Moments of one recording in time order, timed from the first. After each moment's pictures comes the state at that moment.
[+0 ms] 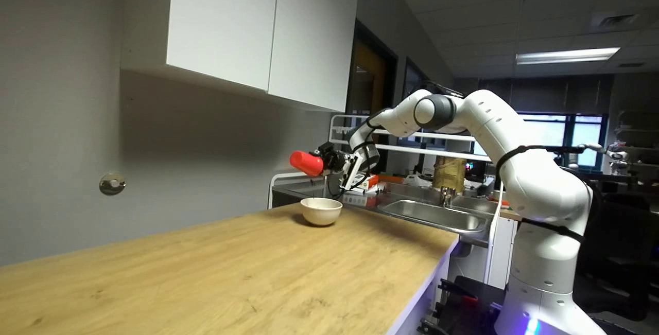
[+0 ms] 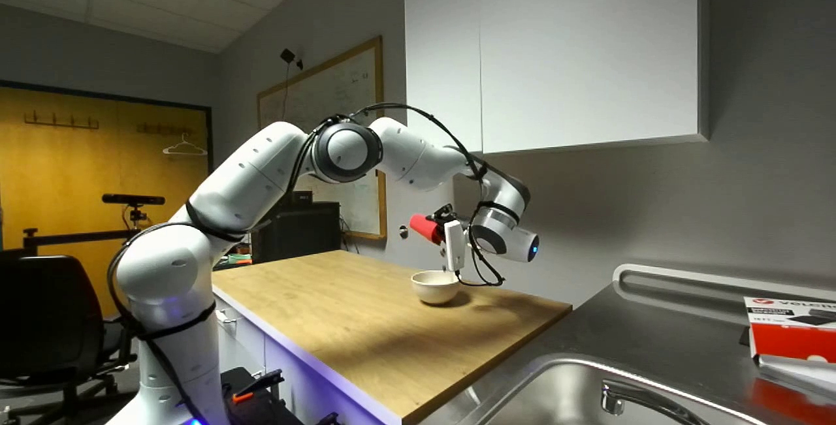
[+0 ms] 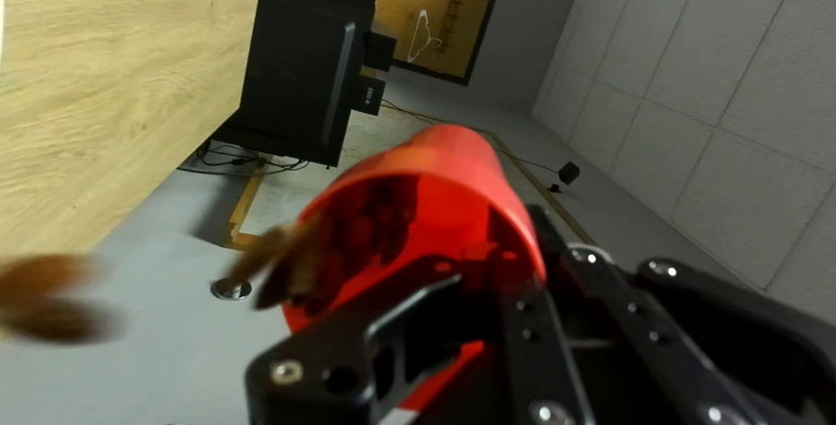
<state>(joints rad) -0.39 0.75 -0.07 -1.45 1.46 1.11 -0.90</state>
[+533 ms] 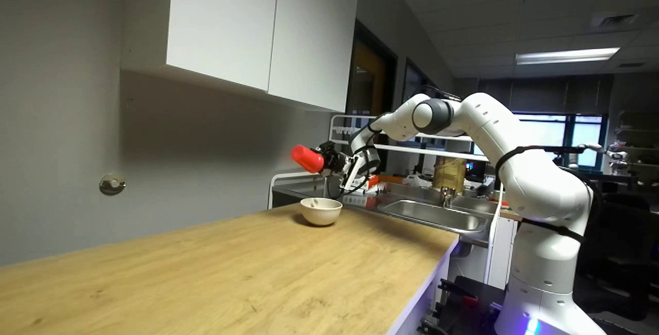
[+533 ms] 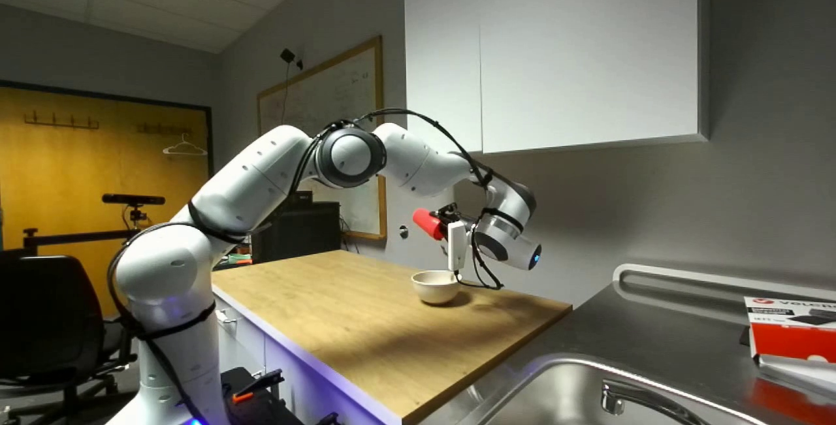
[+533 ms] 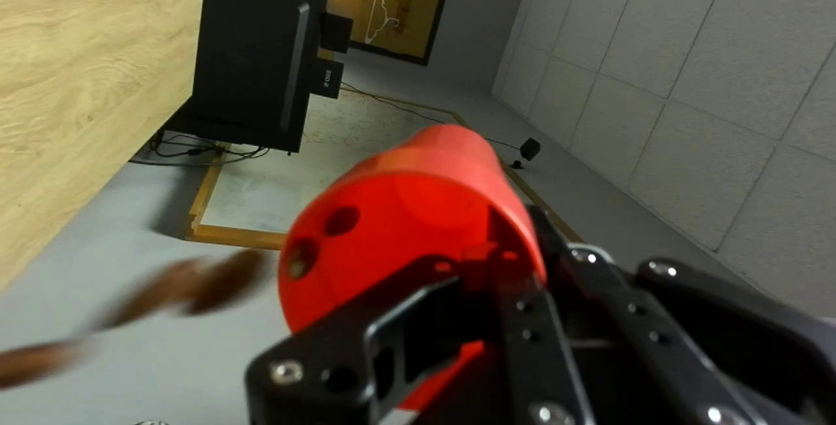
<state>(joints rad) -0.39 0.78 -0.08 -1.43 1.55 1.06 -0.86</state>
